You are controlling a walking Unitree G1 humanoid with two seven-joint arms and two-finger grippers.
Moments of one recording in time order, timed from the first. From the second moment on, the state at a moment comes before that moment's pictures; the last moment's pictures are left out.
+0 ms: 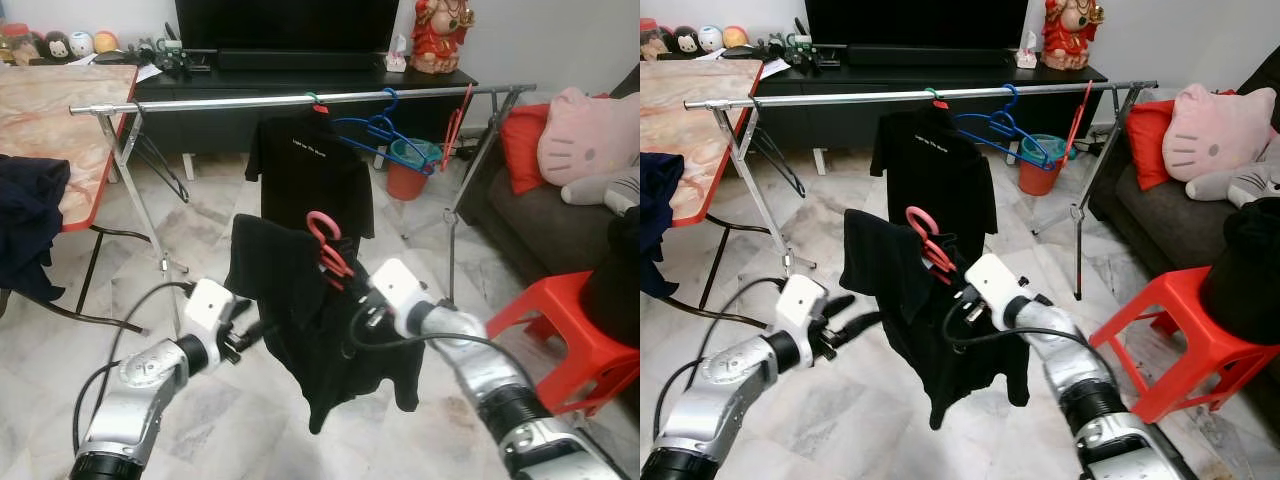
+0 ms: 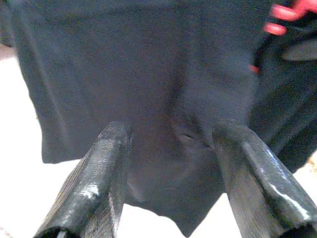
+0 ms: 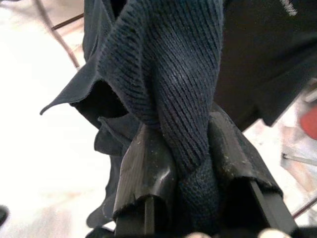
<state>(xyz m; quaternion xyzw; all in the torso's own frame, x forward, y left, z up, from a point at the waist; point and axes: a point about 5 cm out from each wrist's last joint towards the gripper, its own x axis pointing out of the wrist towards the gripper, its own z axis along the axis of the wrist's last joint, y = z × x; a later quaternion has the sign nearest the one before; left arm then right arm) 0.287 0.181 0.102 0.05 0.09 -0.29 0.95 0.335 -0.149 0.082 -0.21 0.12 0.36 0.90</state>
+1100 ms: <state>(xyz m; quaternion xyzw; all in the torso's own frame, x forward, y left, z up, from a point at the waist) 0.230 0.159 0.108 0.05 0.18 -0.57 0.80 0.291 -0.168 0.059 -0.21 0.24 0.64 0.70</state>
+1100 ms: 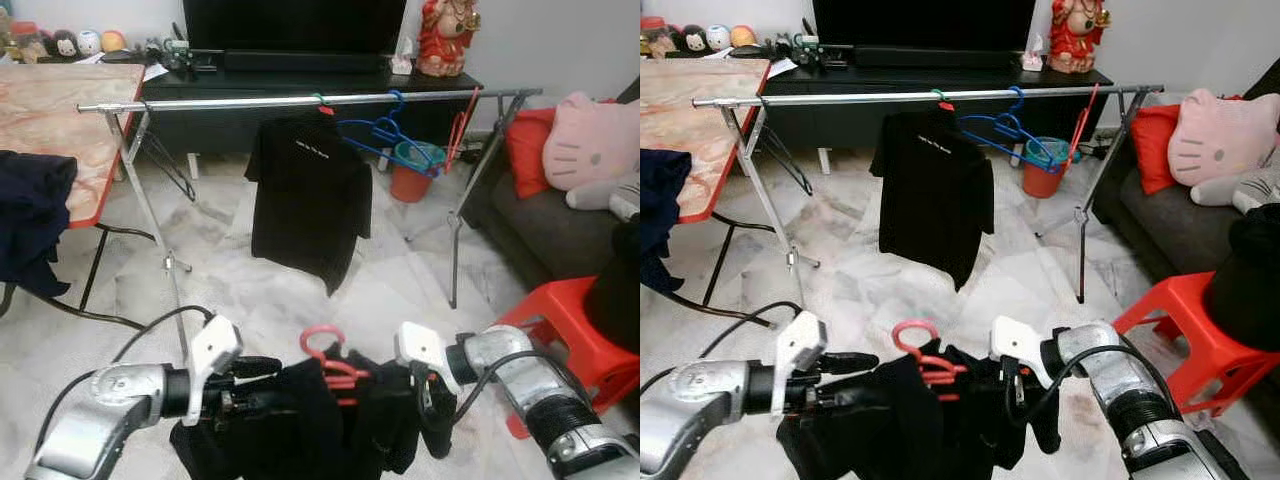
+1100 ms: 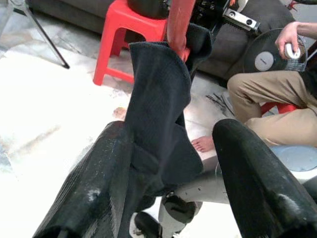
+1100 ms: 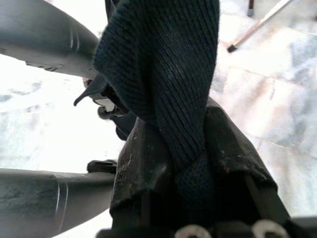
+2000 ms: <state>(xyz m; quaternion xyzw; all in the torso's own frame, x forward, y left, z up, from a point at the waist) 0.239 0.145 0.095 0.07 0.20 -0.56 0.80 0.292 -0.147 0.066 -0.22 0.20 0.67 0.68</state>
